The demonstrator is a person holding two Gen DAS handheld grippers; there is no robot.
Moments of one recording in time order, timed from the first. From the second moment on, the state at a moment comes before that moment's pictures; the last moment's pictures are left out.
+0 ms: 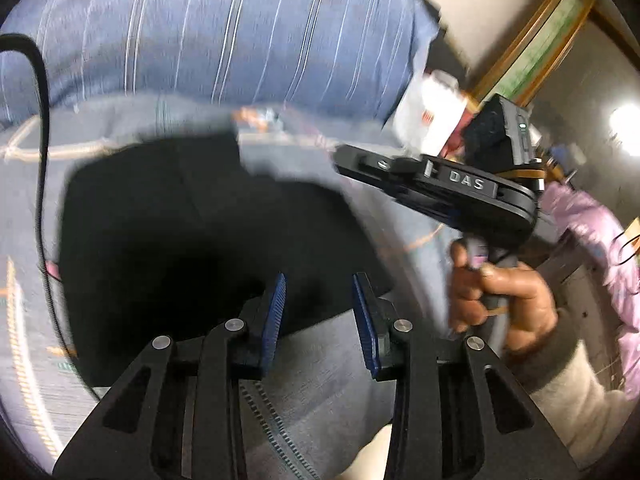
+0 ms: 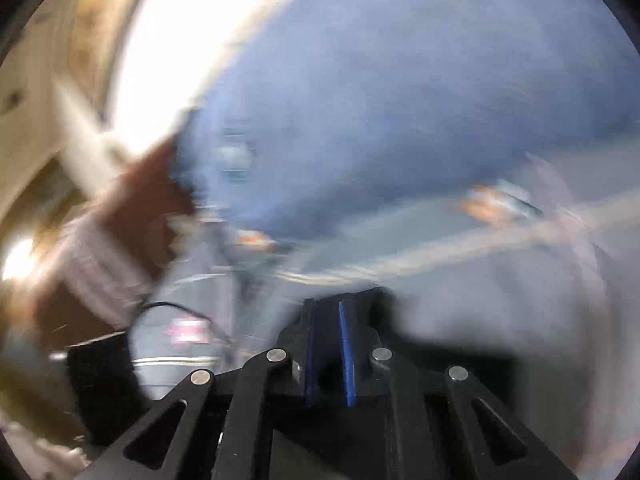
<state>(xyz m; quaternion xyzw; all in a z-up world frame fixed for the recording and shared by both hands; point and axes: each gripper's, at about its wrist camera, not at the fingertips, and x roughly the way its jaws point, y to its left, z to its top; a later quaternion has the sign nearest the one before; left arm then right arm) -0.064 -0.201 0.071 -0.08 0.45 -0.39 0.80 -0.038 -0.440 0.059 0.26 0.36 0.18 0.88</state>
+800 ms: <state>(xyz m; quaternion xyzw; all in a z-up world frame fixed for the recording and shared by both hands) 0.092 -0.165 0.086 -0.08 0.49 -0.41 0.77 -0.039 -0.362 0.031 0.29 0.36 0.26 0.85</state>
